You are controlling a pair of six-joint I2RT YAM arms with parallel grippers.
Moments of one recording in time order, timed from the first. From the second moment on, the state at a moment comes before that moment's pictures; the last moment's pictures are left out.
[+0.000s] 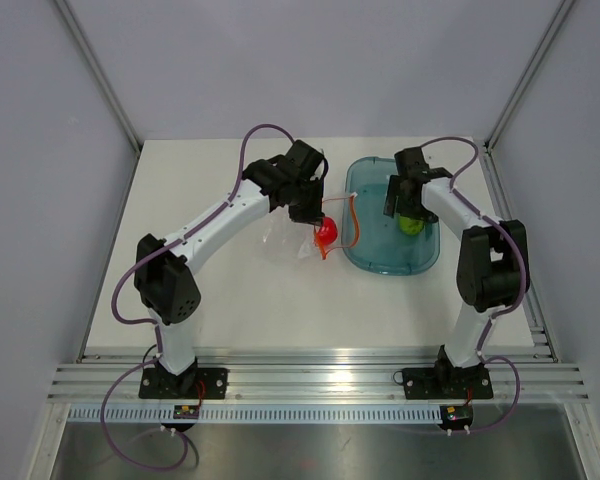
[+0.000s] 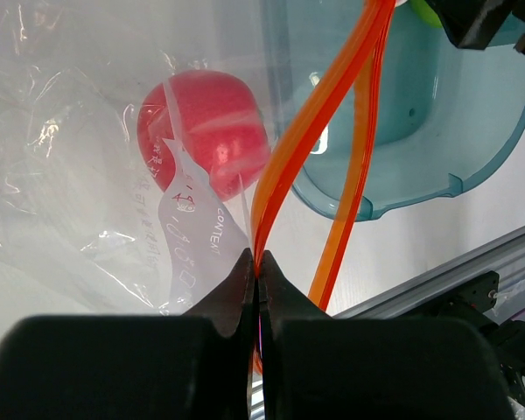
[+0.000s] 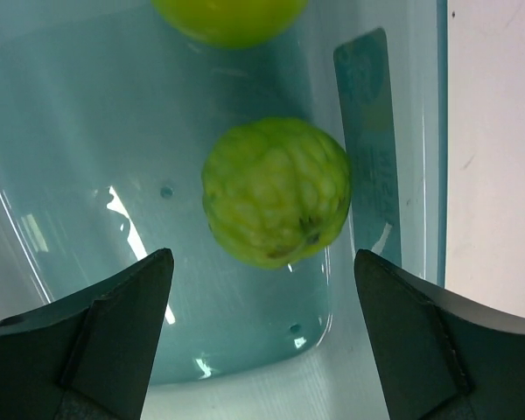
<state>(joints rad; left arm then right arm) -0.71 1.87 1.82 -0.92 0.08 -0.60 0.21 1.83 1.41 -0.67 0.31 0.39</state>
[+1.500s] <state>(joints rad) -0.70 1.87 1.81 -0.90 0.08 -0.59 0.44 1.29 1.28 -0.63 0.10 0.50</state>
